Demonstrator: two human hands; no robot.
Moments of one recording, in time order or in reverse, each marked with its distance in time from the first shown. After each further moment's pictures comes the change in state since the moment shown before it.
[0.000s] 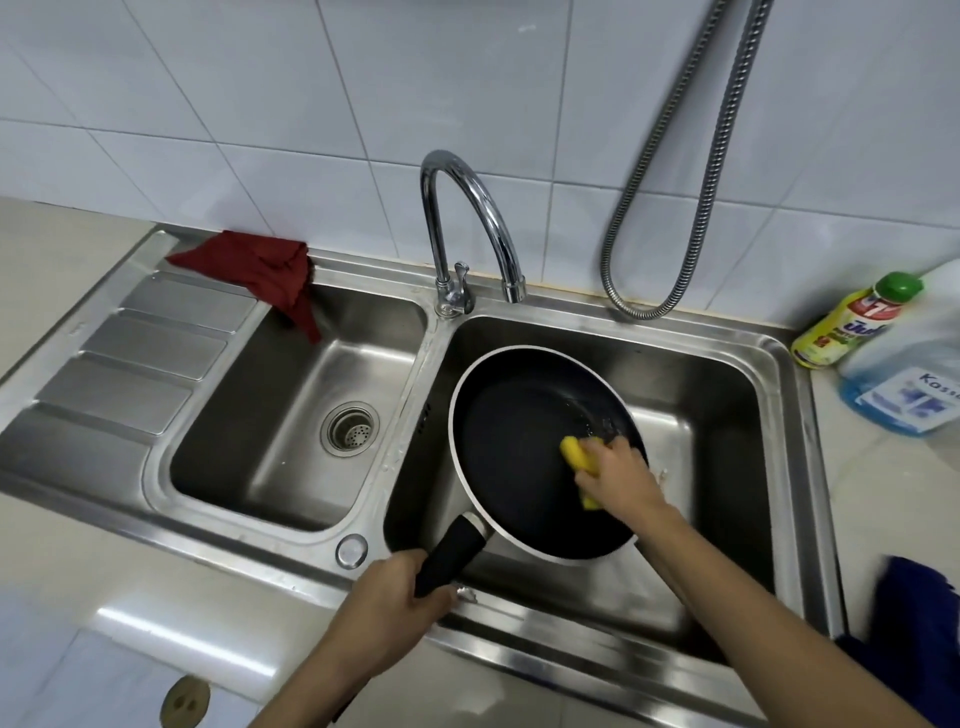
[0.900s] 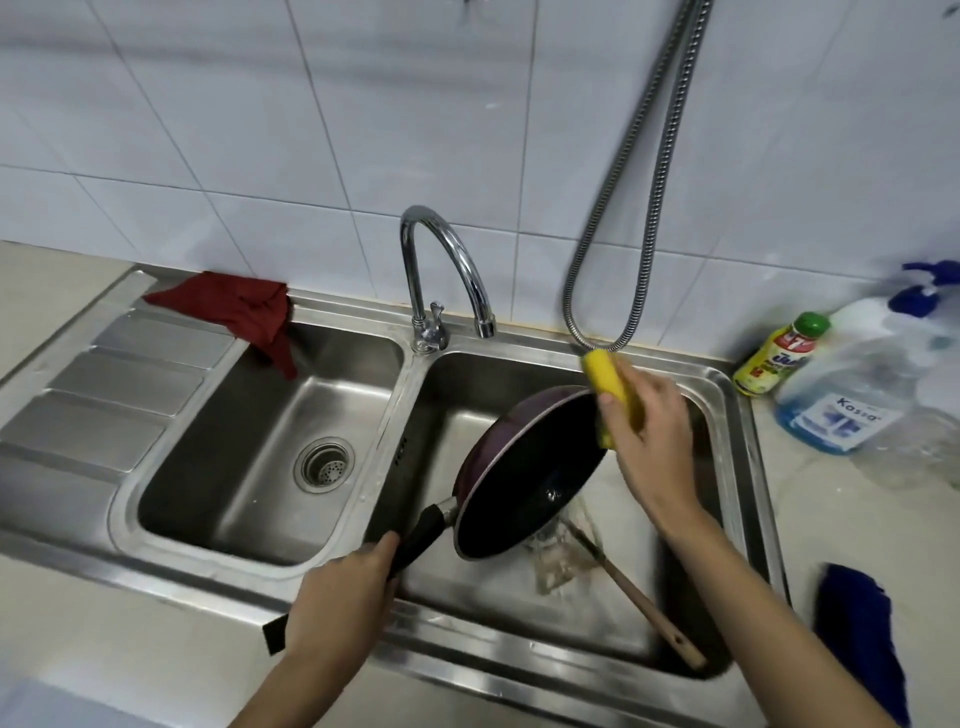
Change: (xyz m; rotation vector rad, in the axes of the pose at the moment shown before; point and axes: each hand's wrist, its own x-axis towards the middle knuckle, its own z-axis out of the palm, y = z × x) left_hand 0.014 -0.011 -0.007 0.634 0.388 0.228; right_hand -0.068 -0.024 -0.118 0.557 0.723 -0.184
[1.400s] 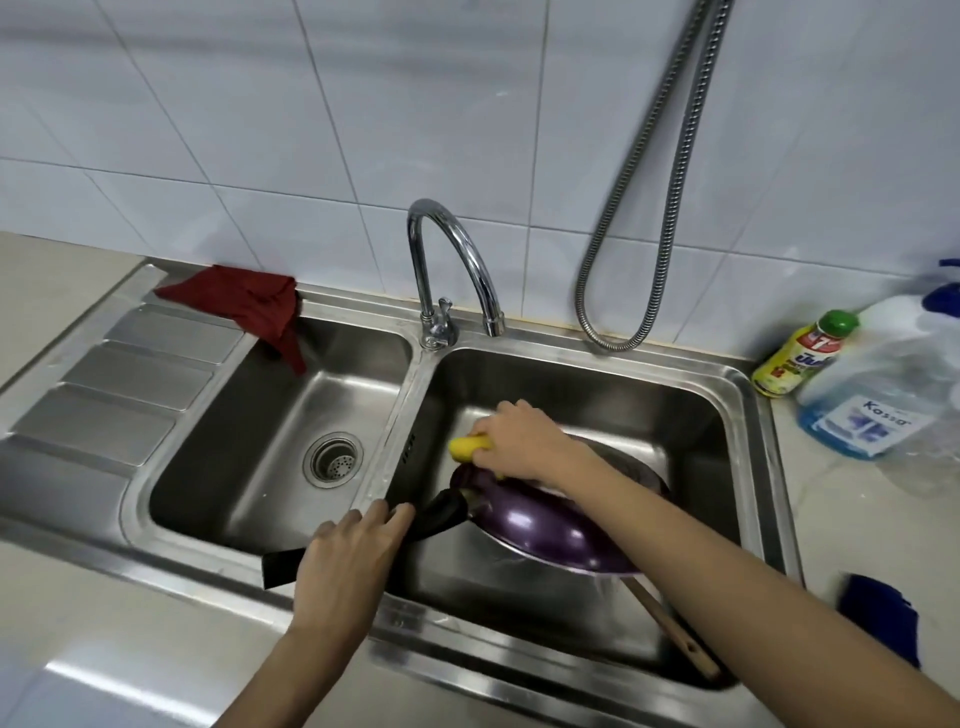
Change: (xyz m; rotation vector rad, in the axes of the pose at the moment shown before) left_hand 0.018 0.002 -0.019 0.228 0.179 0.102; right_hand 0.024 -0.056 0.102 -0.661 -0.906 -0.282
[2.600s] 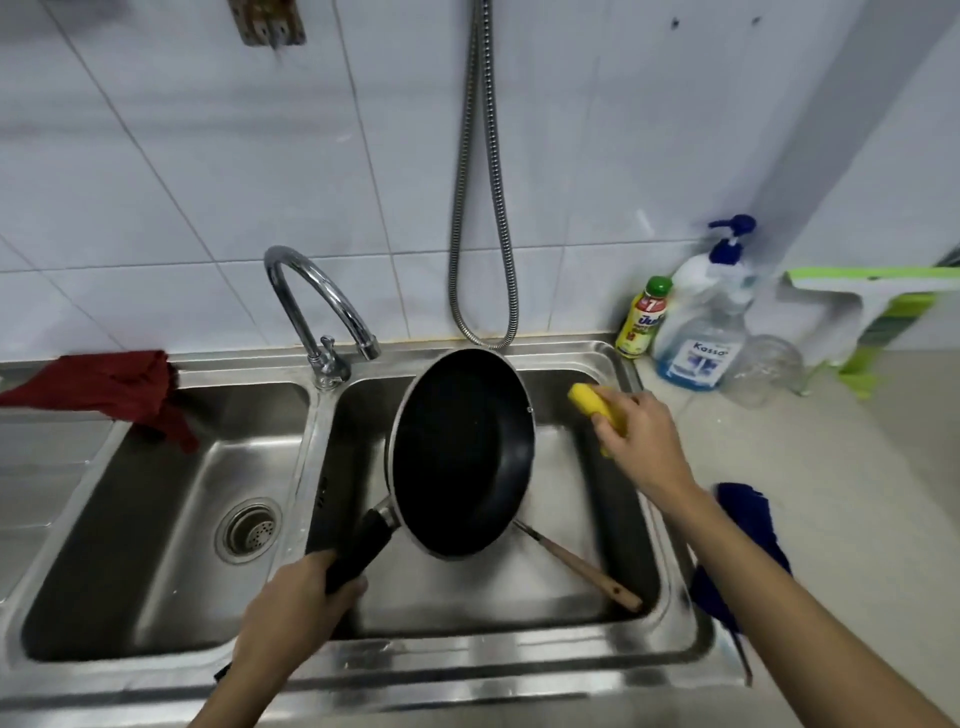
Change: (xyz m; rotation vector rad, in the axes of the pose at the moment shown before) left_hand 0.020 0.001 0.014 -0.540 -0.364 -0.134; right_hand -0.154 0.165 0.052 0.366 0.793 0.546
